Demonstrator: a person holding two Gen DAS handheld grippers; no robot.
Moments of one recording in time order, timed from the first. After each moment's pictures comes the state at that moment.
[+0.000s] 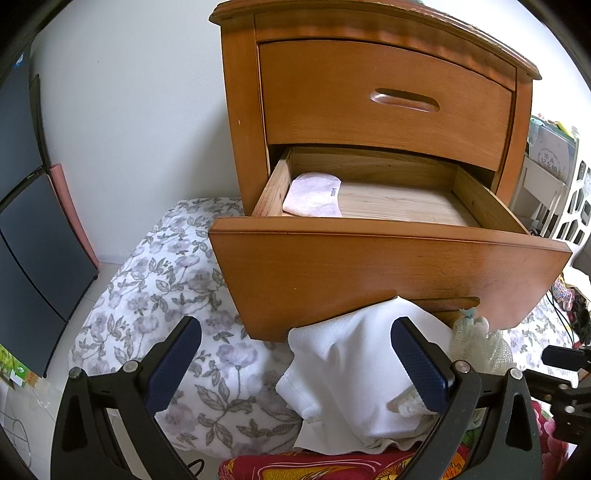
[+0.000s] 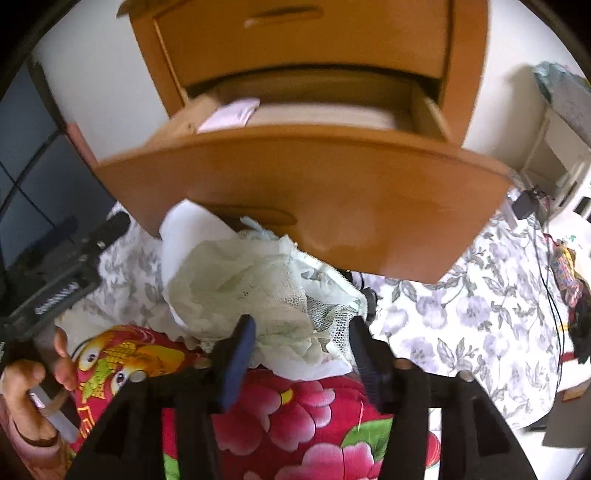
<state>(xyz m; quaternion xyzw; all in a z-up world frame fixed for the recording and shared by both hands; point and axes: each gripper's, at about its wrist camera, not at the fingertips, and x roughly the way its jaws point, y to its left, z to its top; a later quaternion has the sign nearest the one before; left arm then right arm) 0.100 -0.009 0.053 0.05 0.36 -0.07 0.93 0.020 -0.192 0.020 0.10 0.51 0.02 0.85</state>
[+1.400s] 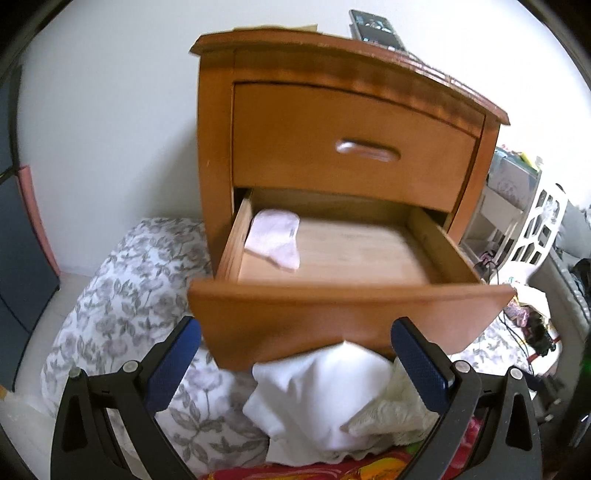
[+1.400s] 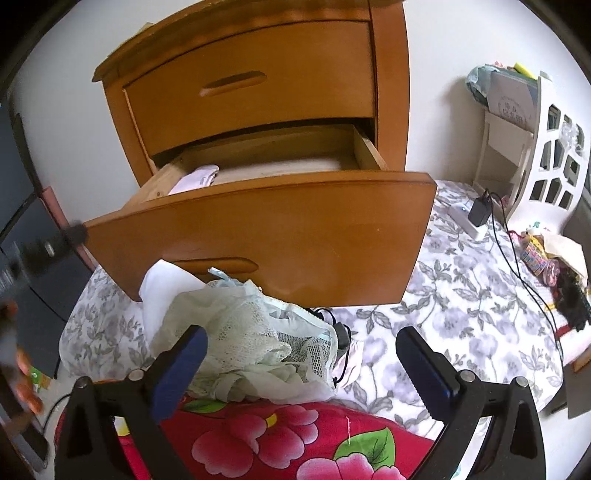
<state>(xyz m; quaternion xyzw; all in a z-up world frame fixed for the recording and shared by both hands) 0.113 -0.005 0.110 0.01 0.35 -0.16 0.92 0.002 -0.203 0.023 0.13 0.42 -0.08 0.89</state>
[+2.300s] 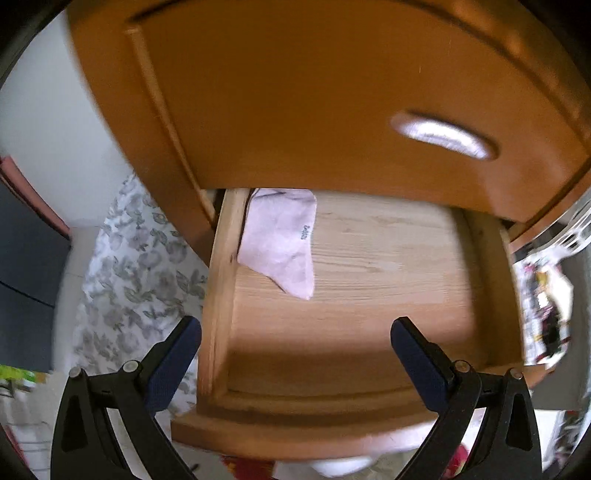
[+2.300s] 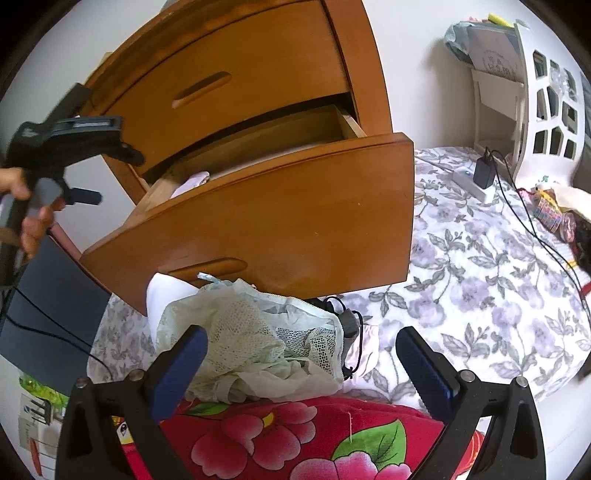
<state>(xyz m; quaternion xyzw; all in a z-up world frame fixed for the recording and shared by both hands) 0.284 -0.075 0.108 0.08 0.56 -0.10 0.82 -0.002 -0.226 0.009 0.22 0.42 -0.06 0.88</state>
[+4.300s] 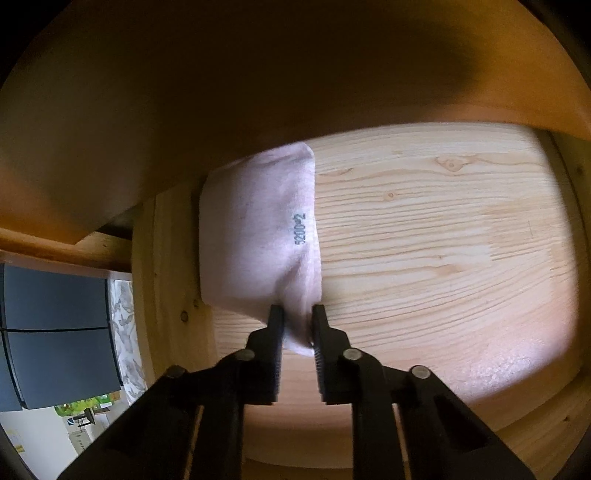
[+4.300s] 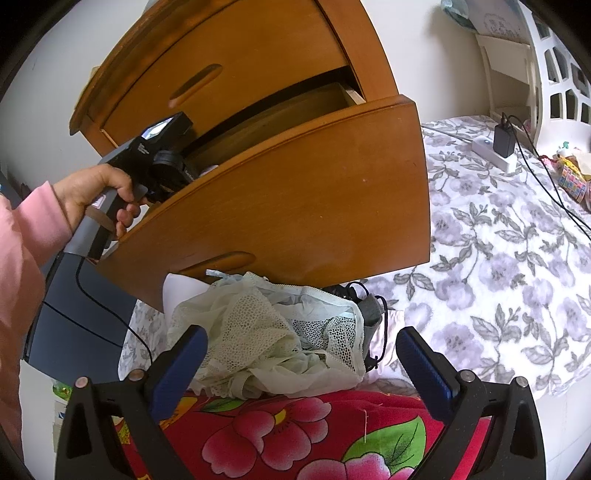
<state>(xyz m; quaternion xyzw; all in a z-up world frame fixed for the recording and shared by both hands) 0.359 -0.133 0.022 0.23 0.63 -0.06 0.74 0.004 -0.237 -0.008 0.28 0.43 -0.02 0.86</state>
